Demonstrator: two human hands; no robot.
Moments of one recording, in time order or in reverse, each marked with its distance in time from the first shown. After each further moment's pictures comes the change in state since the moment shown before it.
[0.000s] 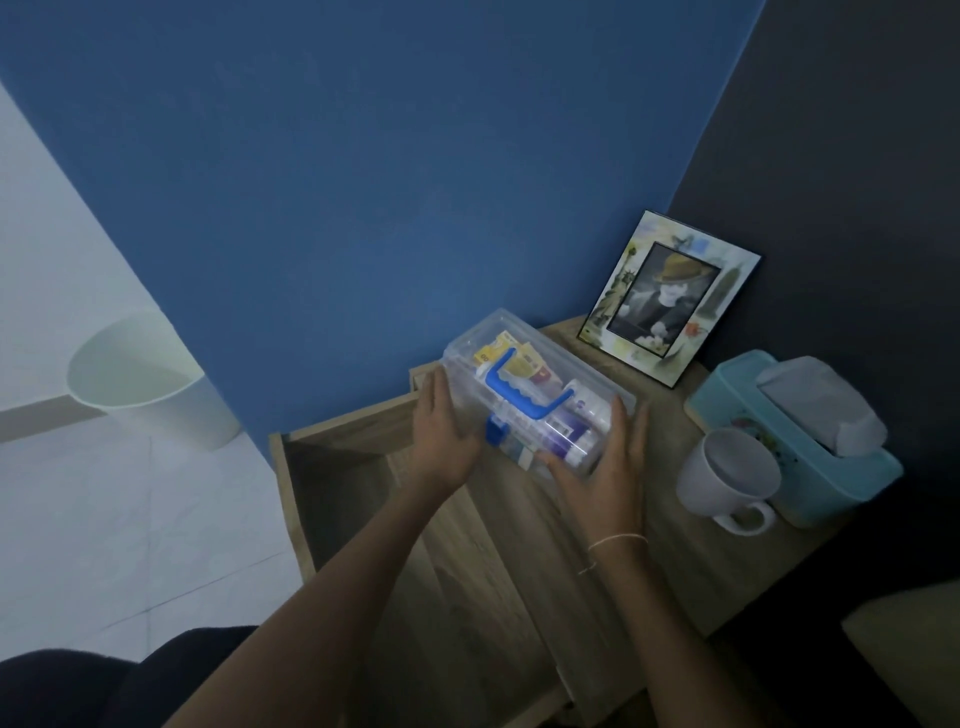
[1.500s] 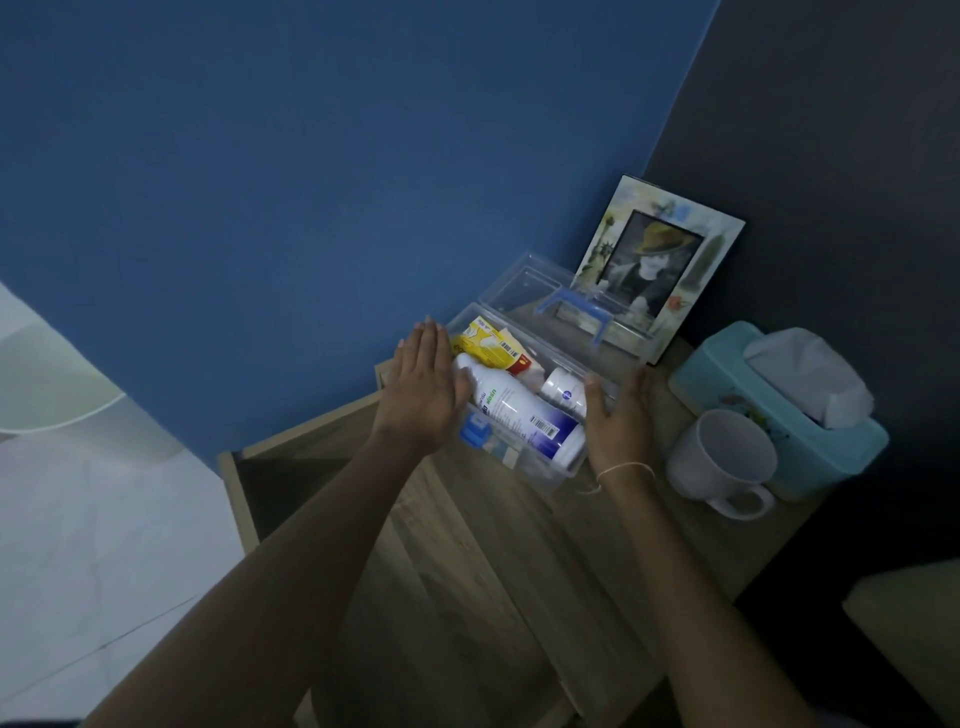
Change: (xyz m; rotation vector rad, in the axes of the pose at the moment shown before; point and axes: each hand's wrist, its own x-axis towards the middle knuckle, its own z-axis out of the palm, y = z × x) left_hand 0.067 -0.014 0.007 0.695 -0.129 0.357; right_hand 0.064 0.013 0.000 0.000 -0.017 0.314
